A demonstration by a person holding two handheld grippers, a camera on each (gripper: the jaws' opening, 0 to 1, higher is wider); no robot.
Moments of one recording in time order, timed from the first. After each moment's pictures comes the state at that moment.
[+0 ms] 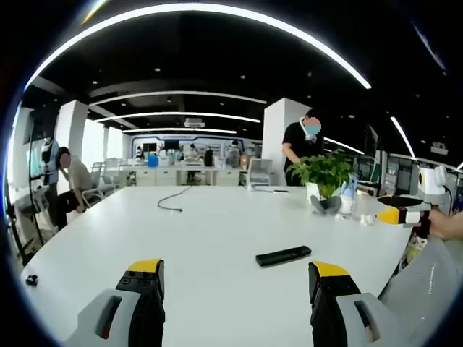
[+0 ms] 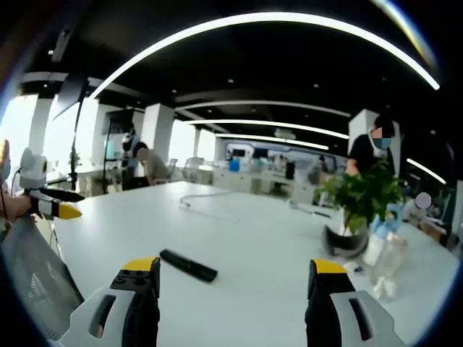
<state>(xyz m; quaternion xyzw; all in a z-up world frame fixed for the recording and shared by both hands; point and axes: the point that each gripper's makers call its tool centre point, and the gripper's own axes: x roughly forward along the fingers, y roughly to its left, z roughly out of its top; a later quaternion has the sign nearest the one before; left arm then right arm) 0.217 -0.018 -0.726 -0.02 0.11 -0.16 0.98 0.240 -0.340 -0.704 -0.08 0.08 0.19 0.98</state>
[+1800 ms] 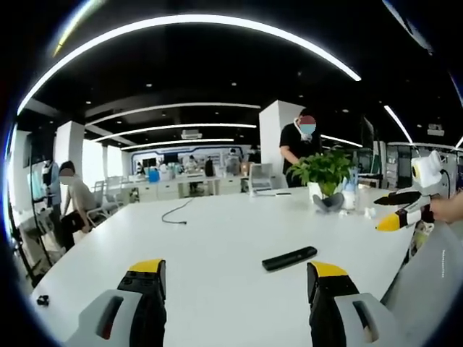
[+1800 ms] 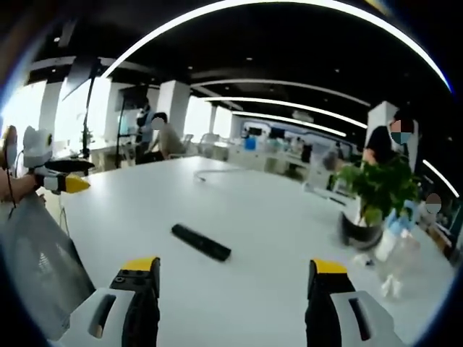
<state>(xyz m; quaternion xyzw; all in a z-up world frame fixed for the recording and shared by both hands) 0.216 -0.019 -0.718 0.03 0.09 -0.15 0.98 0.235 -0.321 -0.729 -0.12 0.15 0.23 0.95</state>
